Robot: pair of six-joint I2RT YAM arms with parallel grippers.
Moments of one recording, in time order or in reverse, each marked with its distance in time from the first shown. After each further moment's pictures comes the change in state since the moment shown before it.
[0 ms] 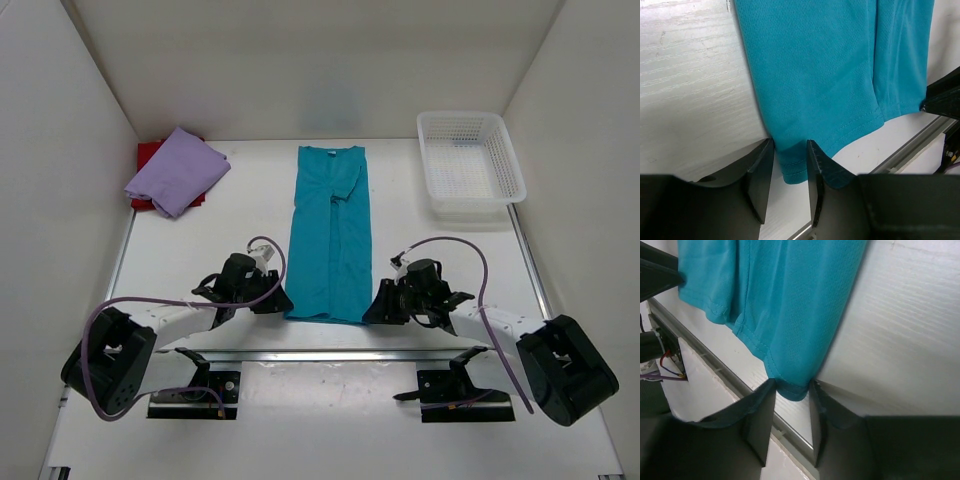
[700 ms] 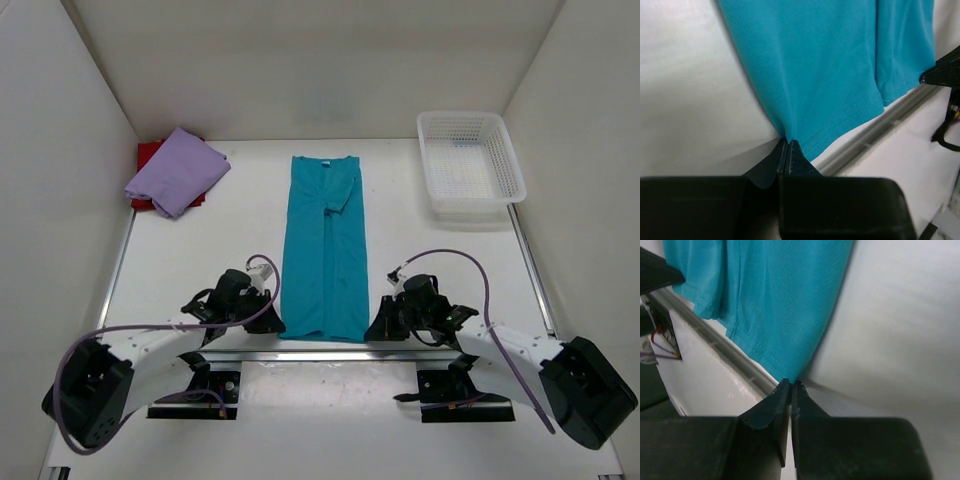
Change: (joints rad) left arm -0.038 -0.178 -0.098 -0.129 0.066 0.002; right arm 0.121 -0.129 -0.087 -0.030 0.036 0.090
